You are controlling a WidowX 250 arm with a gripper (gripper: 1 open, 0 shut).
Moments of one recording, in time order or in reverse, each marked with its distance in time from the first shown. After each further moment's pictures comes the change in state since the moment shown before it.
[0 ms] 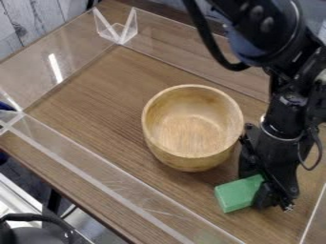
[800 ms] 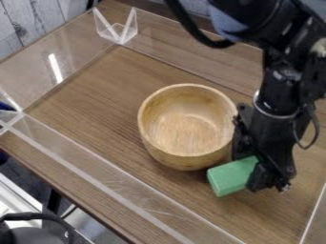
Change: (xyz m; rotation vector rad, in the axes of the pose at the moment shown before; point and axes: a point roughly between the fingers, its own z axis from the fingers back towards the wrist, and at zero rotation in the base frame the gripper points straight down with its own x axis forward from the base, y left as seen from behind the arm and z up) arm -0.008 0.009 0.030 0.041 -0.041 0.031
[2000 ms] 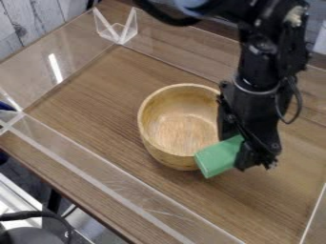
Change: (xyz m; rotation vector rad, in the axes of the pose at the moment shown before) arm -0.012 0.018 0.023 0.034 -0.076 0.071
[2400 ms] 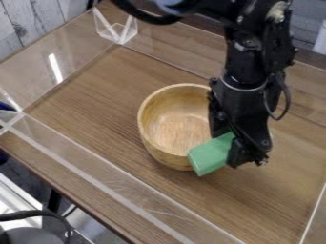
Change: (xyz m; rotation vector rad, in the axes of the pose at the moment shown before) arm -0.007 0.004 0.000 0.004 -0.017 0.018
